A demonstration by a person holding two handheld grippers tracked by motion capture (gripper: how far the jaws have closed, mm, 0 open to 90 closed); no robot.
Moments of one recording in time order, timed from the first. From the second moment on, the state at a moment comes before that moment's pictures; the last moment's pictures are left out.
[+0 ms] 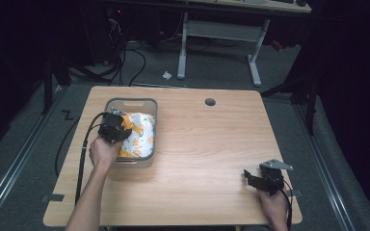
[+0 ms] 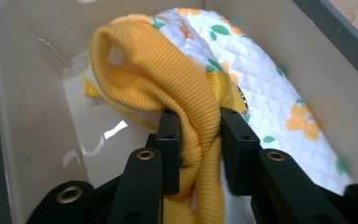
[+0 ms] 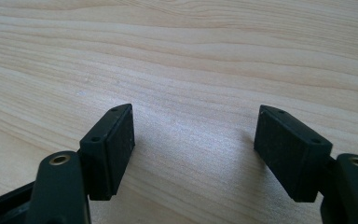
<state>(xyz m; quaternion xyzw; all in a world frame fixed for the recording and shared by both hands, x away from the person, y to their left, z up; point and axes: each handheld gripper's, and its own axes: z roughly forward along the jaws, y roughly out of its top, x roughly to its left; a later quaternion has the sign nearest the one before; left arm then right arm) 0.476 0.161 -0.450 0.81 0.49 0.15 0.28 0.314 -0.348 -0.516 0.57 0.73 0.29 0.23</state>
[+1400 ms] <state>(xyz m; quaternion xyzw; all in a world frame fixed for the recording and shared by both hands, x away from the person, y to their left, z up) 0.405 0.158 -0.414 0.76 0.47 0.18 0.42 0.313 -0.348 -0.516 0.57 0.73 0.29 0.23</state>
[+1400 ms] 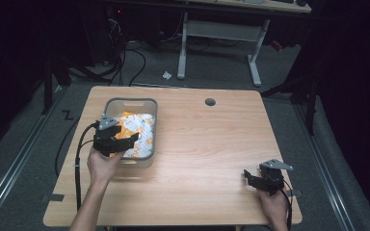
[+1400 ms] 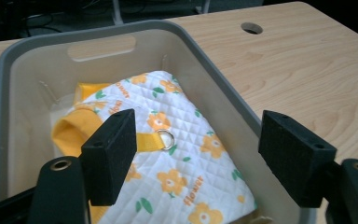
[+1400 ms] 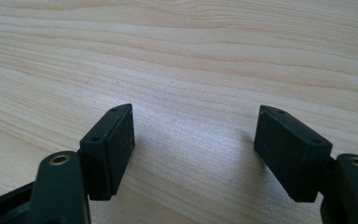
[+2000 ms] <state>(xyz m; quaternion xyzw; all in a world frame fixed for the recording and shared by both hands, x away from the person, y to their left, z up) 0.379 0.148 -0.412 0.76 0.45 0.16 0.45 0.313 -0.348 -0.516 0.57 0.73 0.29 0.23</state>
